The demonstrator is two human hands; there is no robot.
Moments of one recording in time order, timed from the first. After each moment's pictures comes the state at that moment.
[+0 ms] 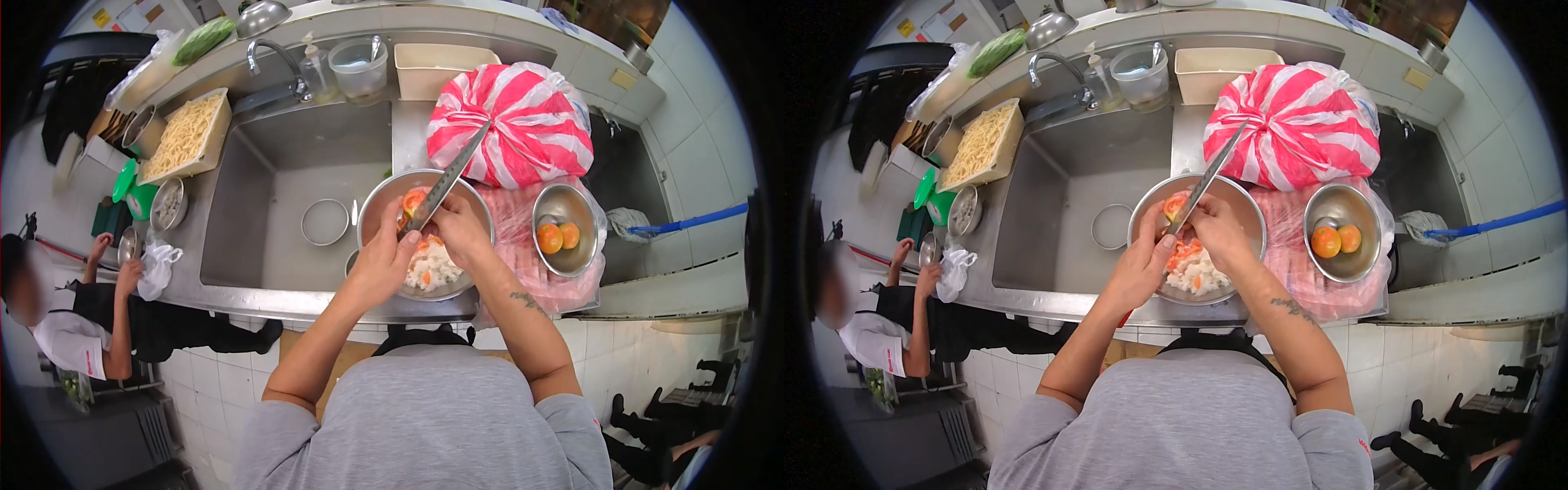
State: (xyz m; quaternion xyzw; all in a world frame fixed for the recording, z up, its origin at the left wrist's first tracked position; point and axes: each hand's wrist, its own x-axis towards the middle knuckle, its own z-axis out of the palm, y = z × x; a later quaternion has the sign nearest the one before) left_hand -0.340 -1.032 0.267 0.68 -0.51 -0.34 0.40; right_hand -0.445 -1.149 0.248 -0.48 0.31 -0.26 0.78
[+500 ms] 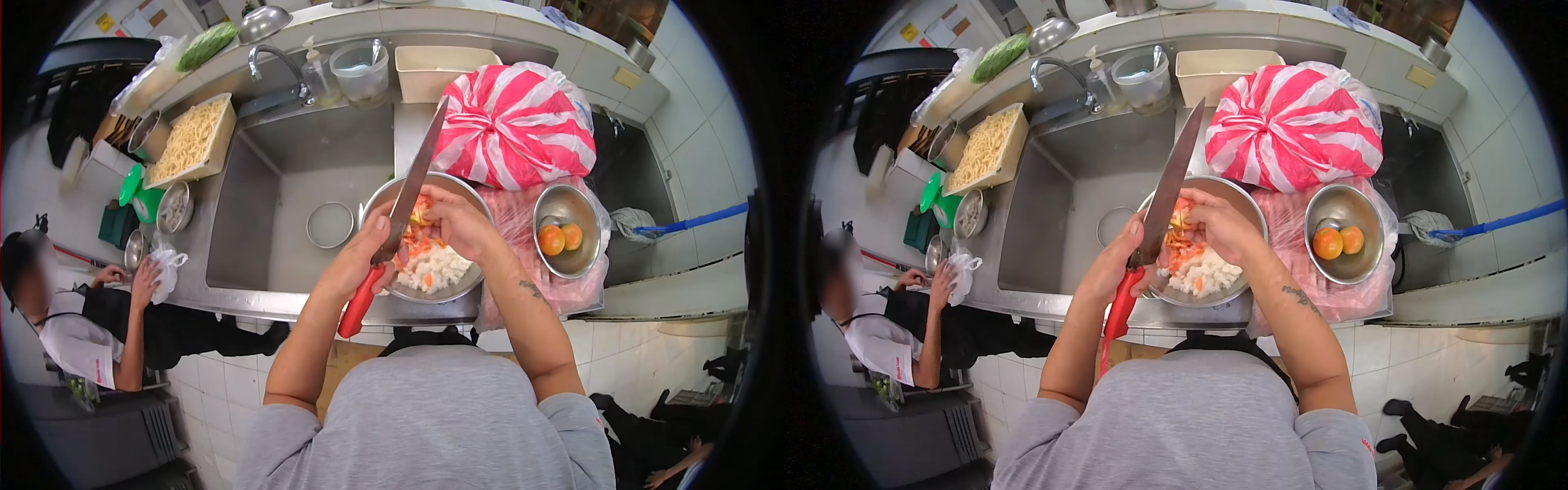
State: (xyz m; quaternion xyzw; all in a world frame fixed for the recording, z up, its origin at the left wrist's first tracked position) left_hand -0.317 -1.026 0.285 0.48 -0.33 -0.61 0.53; right_hand -0.452 -1.170 0.256 -0.42 0.24 -0.16 0.86
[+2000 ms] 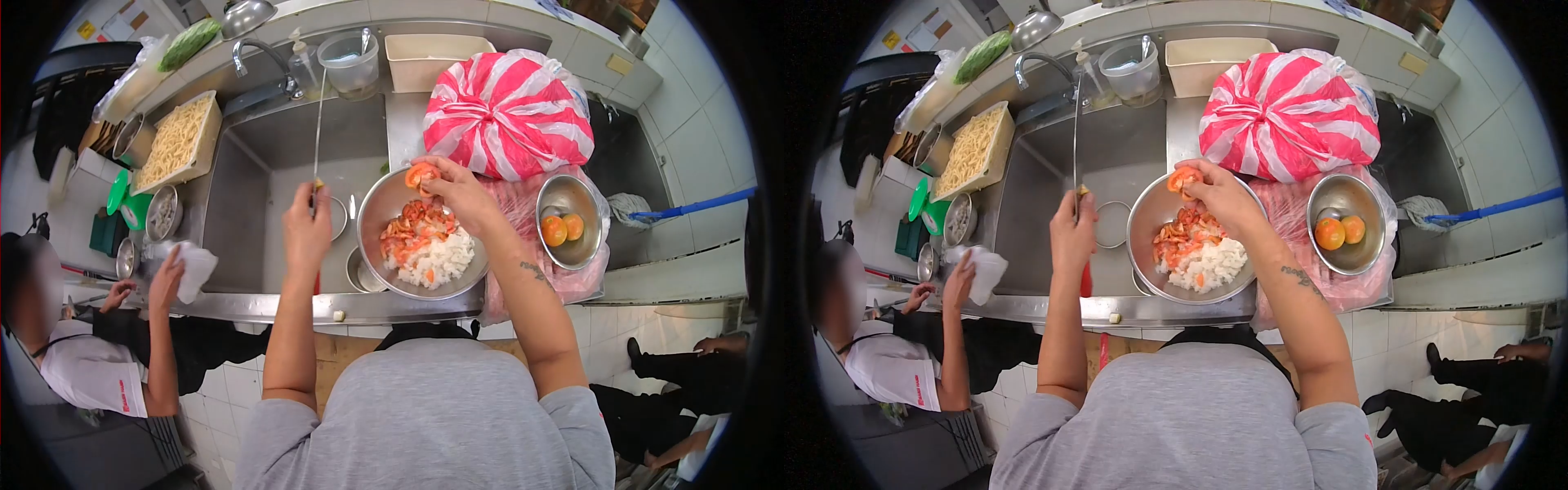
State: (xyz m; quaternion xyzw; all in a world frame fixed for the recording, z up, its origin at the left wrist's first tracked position) left_hand -0.249 -1.039 0.256 0.81 -0.36 -0.12 0.45; right_hand -0.441 -1.196 0.246 -0.56 0.29 -0.20 0.75
